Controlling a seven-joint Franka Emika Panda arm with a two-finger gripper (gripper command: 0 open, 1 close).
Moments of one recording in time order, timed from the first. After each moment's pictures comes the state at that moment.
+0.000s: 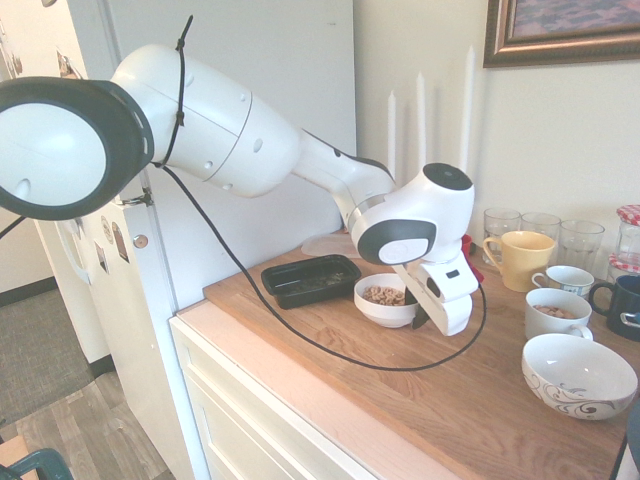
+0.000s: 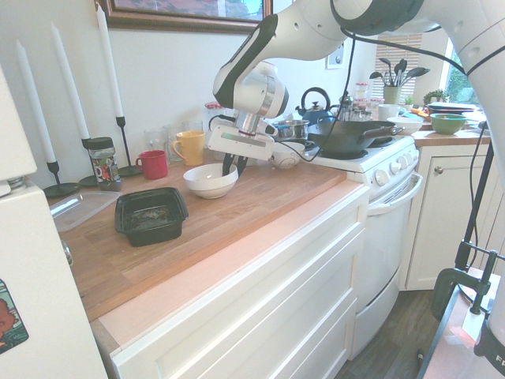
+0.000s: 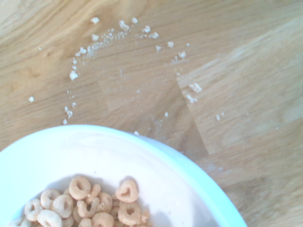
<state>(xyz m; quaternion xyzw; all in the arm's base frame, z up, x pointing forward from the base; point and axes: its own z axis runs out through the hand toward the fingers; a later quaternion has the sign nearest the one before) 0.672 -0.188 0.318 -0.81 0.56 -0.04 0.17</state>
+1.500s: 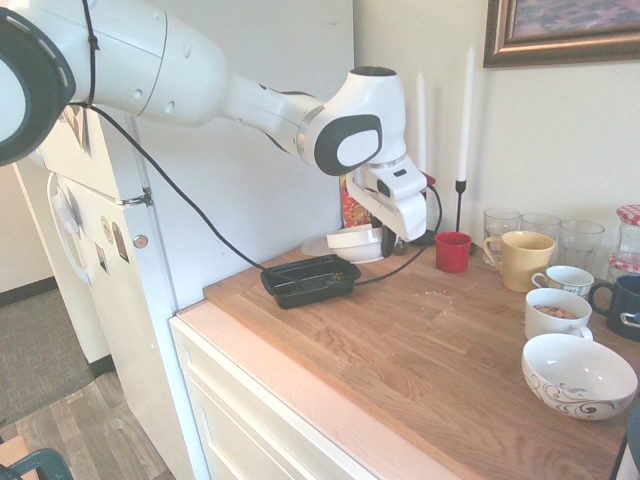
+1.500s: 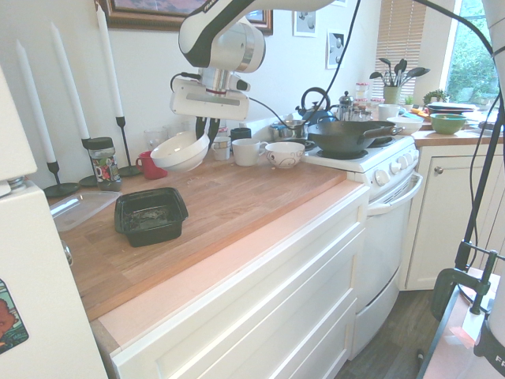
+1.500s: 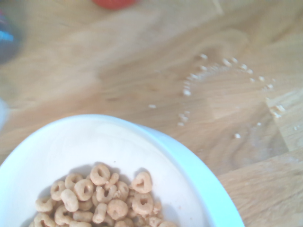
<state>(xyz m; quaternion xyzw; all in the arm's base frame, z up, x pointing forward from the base) 0.672 -0.083 0.458 -0.83 0.54 -0.10 0.12</state>
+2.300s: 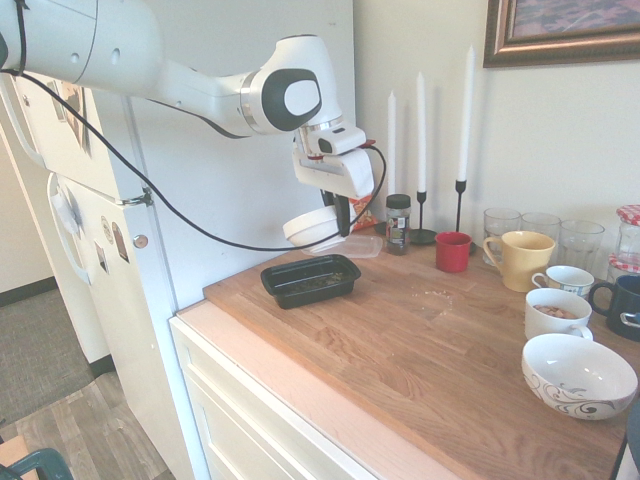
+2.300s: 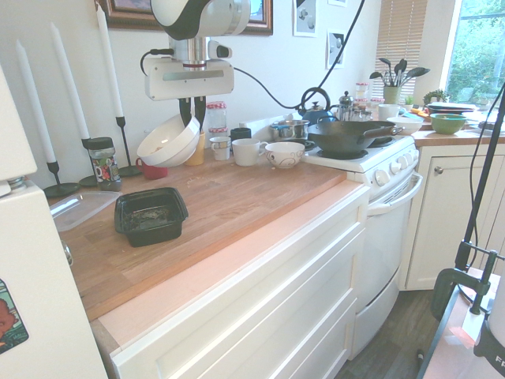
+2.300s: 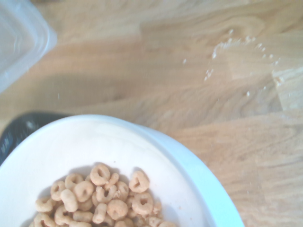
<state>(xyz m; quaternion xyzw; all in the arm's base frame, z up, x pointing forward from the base) 0.637 0.013 0.494 -0.87 0.48 -0.11 0.00</state>
